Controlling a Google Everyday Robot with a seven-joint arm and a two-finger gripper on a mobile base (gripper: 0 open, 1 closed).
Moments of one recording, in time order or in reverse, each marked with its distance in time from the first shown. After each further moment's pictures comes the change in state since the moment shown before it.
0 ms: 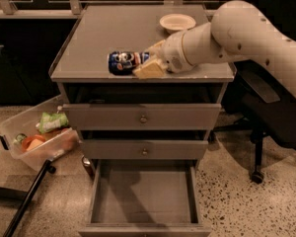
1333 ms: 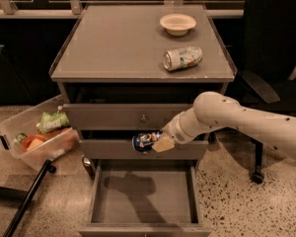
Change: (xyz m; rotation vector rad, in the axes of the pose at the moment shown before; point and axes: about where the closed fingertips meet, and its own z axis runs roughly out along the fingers) arm 0.268 0.082 0.077 -0.116 0.391 0.185
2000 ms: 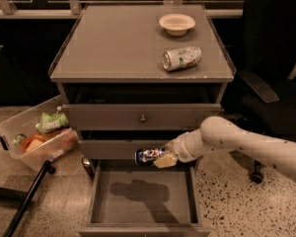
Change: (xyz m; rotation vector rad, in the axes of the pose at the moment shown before) arm 0.055 0.012 0.051 -0.077 -0.085 0.067
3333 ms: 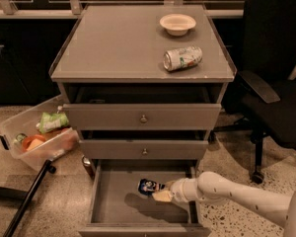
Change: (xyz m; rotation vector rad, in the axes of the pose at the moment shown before) arm 0.165 0.005 0.154 0.000 -0.125 0.358
